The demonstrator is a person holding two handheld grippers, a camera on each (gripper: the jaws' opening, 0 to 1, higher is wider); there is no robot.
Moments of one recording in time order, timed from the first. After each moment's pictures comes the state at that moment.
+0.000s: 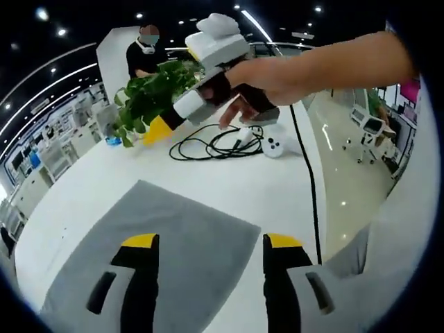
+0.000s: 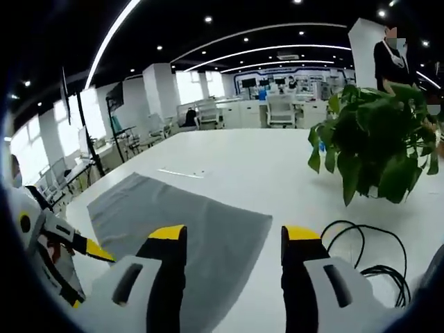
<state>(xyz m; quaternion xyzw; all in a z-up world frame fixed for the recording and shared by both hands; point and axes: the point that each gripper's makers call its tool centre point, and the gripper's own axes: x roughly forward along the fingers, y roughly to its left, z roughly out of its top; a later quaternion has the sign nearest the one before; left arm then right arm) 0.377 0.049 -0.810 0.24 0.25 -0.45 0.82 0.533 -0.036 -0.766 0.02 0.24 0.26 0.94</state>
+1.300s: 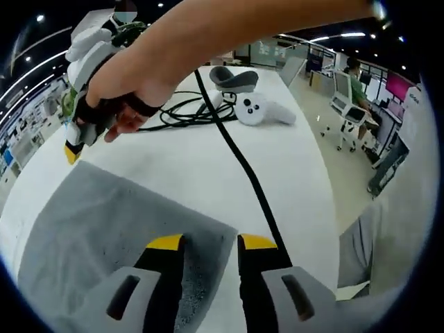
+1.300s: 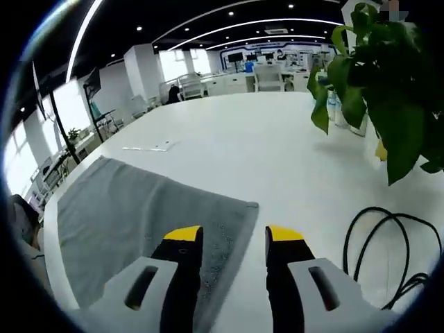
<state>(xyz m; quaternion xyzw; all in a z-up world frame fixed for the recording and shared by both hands) 0.361 -0.013 -0.908 0.23 0.31 -0.52 0.76 0.621 -0.020 -0.889 0.01 0.32 0.22 0.92</state>
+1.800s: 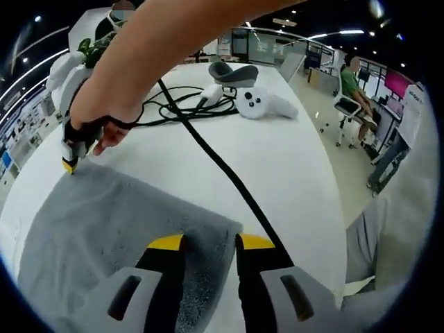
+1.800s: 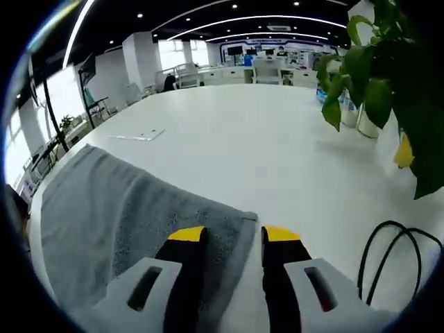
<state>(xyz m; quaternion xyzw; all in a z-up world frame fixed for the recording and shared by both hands) 0.364 -0.011 -0.913 0.24 0.31 -0.52 0.76 0.655 -0.007 -0.915 -0.02 0.33 0.21 0.92</state>
